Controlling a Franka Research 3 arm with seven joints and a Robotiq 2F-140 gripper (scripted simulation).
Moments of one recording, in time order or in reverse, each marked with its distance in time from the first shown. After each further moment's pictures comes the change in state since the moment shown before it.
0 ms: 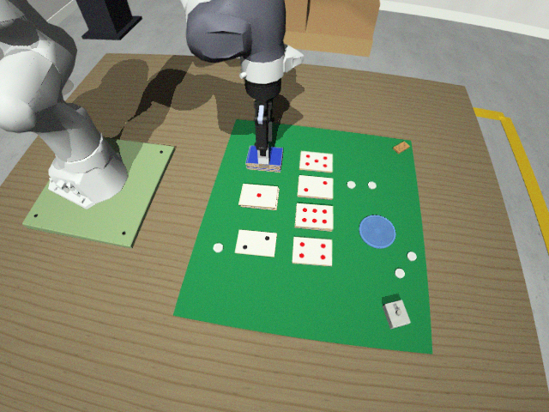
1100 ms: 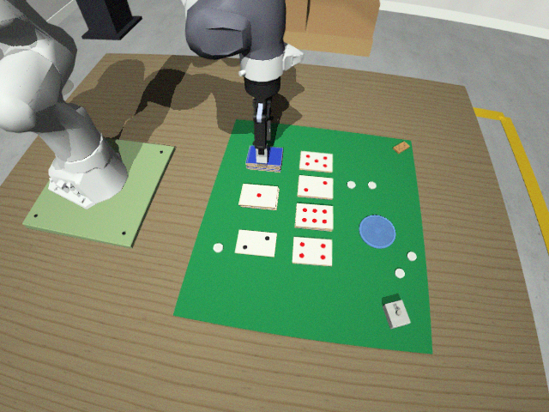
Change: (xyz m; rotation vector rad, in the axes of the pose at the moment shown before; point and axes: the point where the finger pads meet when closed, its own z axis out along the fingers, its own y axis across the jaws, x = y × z) arm -0.004 0.001 -0.005 -0.003 -0.012 0.001
